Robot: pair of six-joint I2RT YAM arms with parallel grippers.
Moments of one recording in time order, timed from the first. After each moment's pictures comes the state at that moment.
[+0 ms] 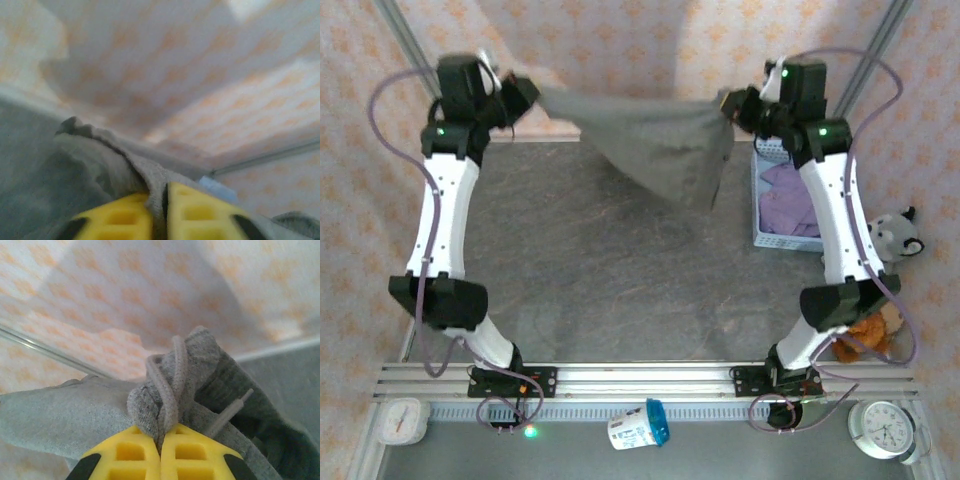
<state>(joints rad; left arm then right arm) 0.04 1.62 1.85 -0.66 0.36 -0.72 0.18 1.62 1.95 -0.85 -0.37 0.63</state>
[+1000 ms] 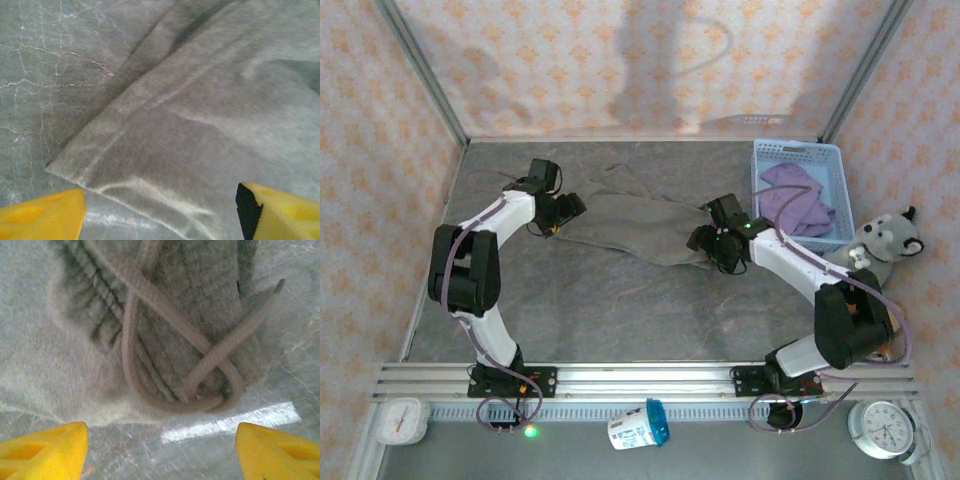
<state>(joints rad) -0.10 1.81 1.25 -0.58 0.14 -0.73 0.42 1.46 0.94 -0.60 -0.07 0.93</state>
